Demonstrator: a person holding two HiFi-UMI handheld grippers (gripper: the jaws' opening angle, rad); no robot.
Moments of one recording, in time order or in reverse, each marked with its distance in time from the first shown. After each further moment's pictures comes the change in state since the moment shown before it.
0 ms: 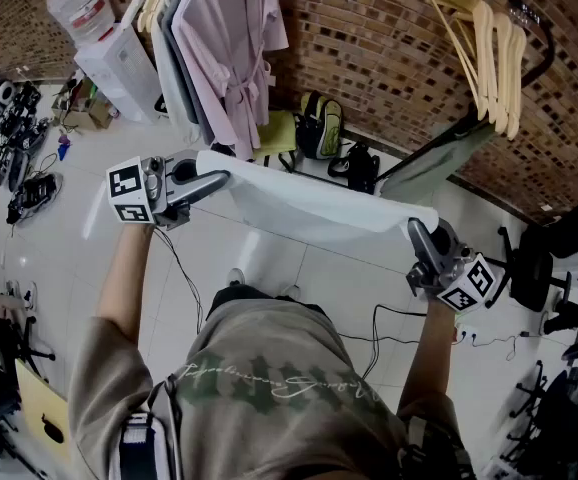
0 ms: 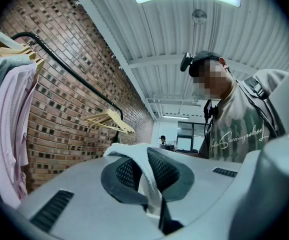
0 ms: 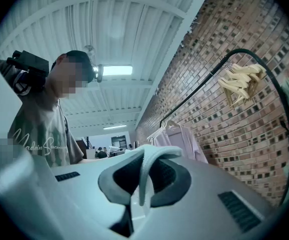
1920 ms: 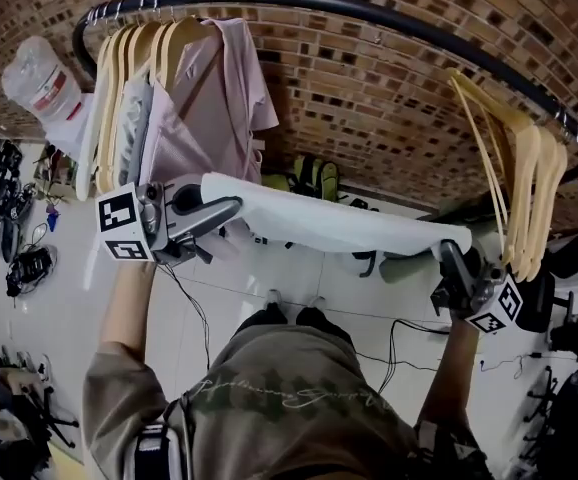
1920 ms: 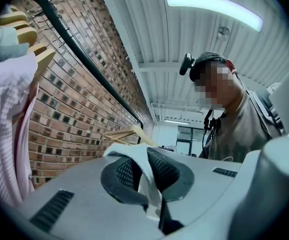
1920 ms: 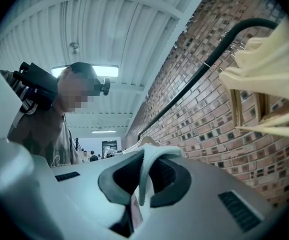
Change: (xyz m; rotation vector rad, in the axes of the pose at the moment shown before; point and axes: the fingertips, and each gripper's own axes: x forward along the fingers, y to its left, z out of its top) left arm 0.037 0.265 0.135 -0.032 -0.005 -0.076; right arm 0.154 -0.201 0.115 -0.077 -0.093 -0.090
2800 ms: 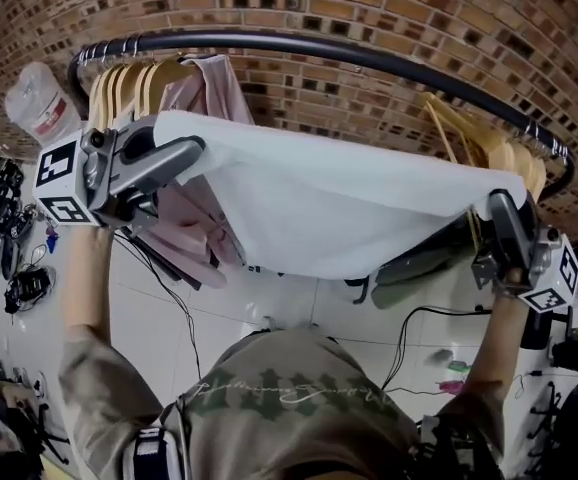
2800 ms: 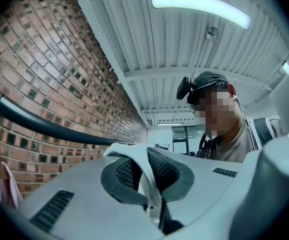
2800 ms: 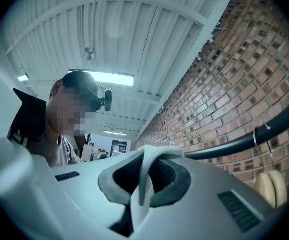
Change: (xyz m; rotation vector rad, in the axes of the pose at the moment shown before) left arm 0.038 -0.002 0.158 0.175 -0.060 -0.087; right arm 0.045 -0.010 0.182 -0.189 -0.071 0.166
